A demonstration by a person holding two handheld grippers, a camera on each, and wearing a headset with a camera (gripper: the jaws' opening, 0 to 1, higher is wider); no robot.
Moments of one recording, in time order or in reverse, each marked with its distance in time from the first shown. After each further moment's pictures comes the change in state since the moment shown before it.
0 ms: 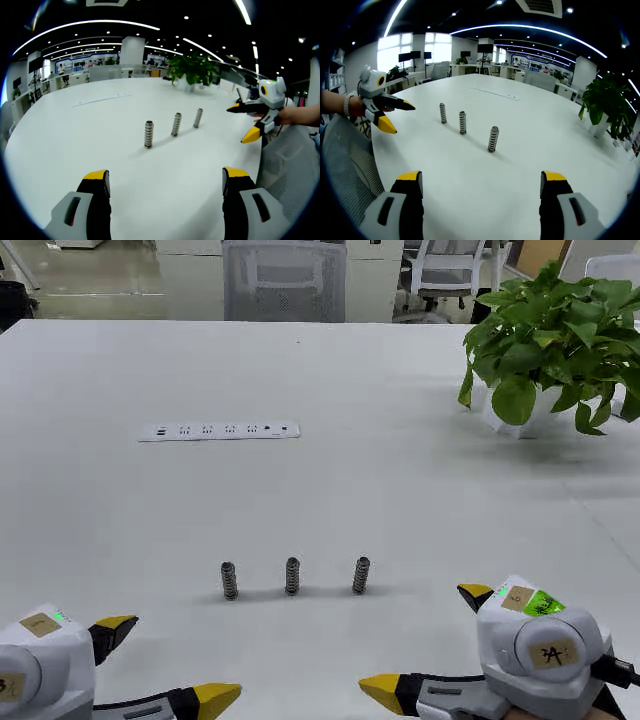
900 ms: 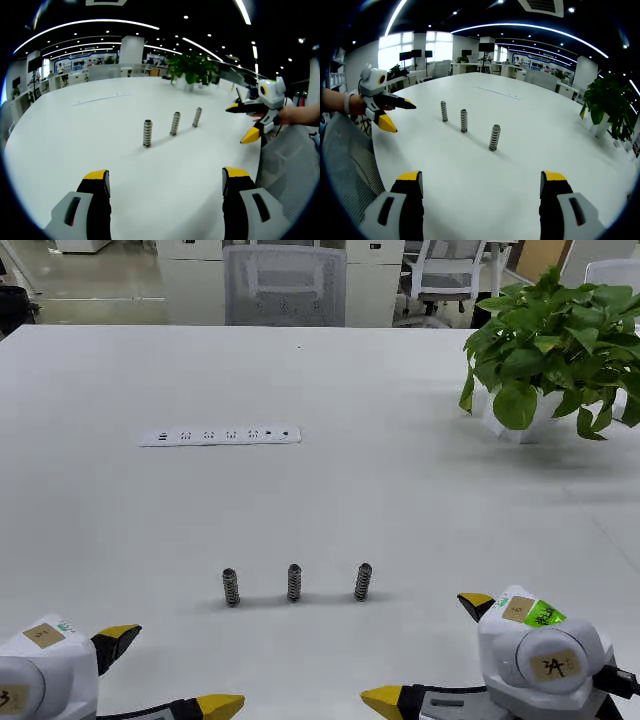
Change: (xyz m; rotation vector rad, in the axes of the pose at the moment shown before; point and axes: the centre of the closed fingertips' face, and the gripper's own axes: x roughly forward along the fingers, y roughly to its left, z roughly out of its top) left arm 0.001 -0.003 -0.002 0.000 0.006 -0.008; right arm 0.000 0.001 -0.003 -0.007 0.012 0.007
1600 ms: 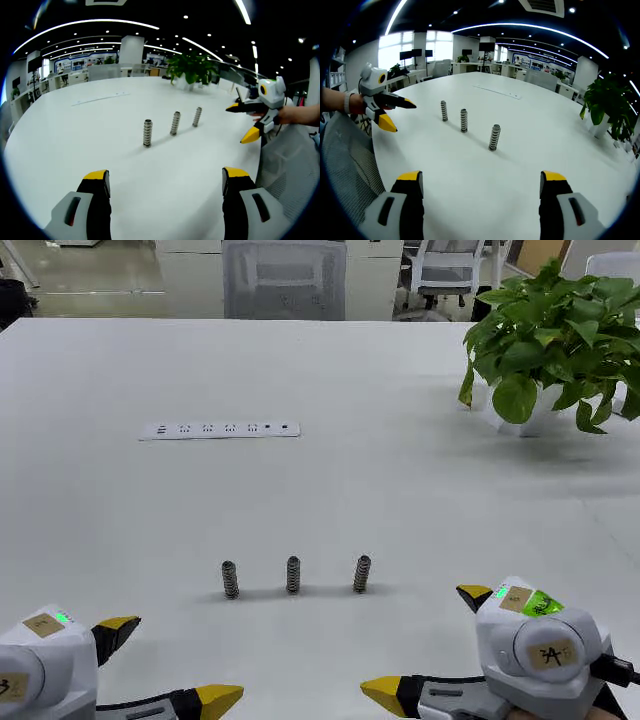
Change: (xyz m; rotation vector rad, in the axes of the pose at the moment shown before) left arm 0.001 0.002 -0.001 0.002 0.002 -0.001; right arm 0.000 -0.001 0.000 -0.006 0.003 -0.002
